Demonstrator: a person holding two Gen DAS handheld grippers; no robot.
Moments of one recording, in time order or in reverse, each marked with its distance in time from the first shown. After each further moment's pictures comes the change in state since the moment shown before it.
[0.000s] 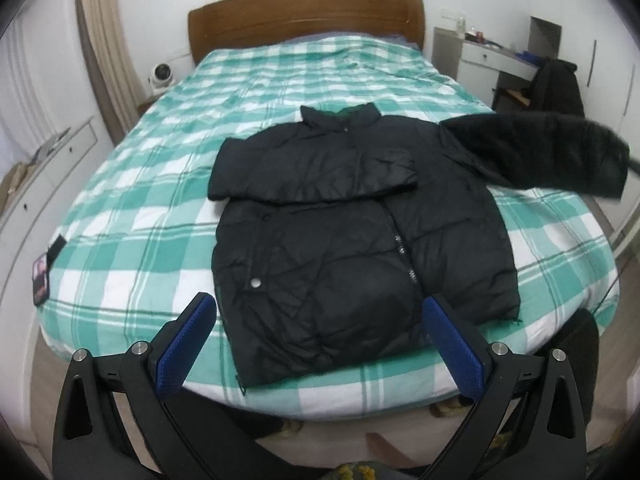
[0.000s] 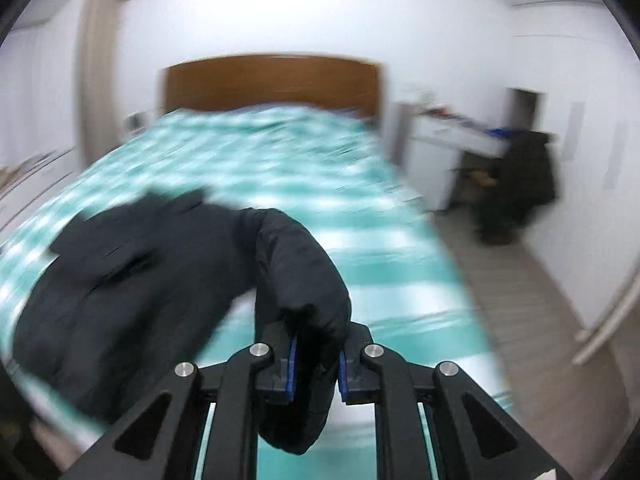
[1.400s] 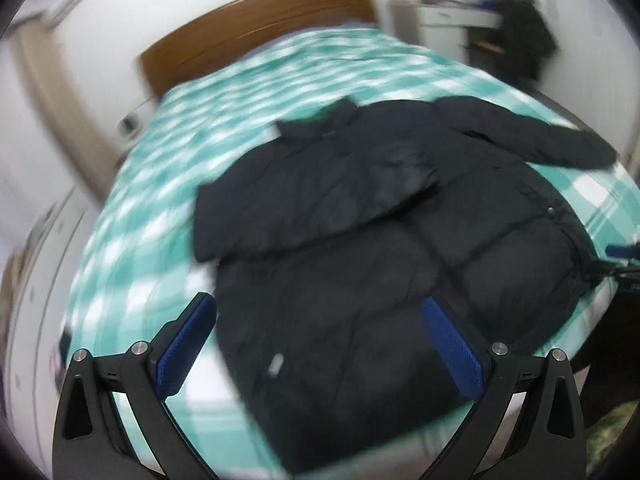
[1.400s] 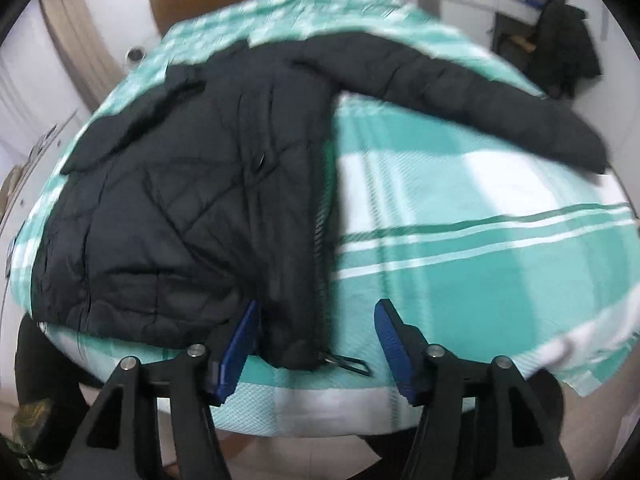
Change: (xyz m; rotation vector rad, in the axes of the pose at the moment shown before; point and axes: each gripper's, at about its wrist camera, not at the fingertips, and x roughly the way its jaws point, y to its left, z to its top) left arm 0.104 -0.027 0.054 0.233 -0.001 -0.067; right arm 0.053 0.187 -0.167 0.129 0.409 0.246
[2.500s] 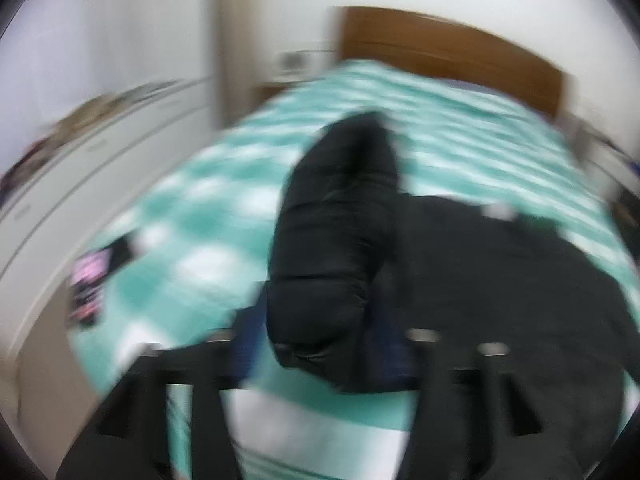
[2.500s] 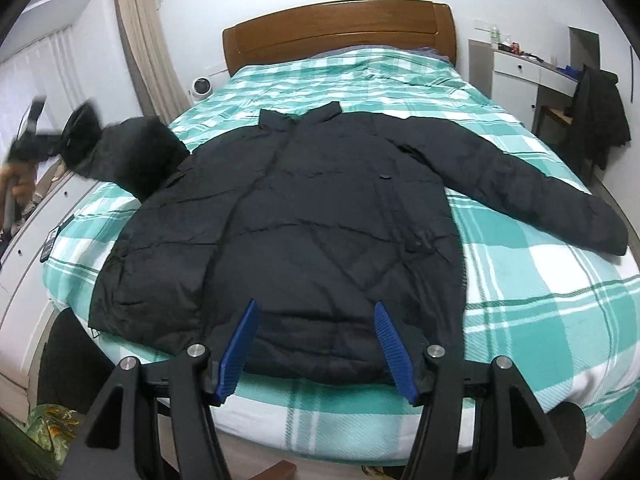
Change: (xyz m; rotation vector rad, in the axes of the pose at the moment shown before) left arm -0.034 0.102 -0.252 -0.706 0.058 0.361; right arm -0.047 0.090 -0.003 -0.175 -0.190 0.156
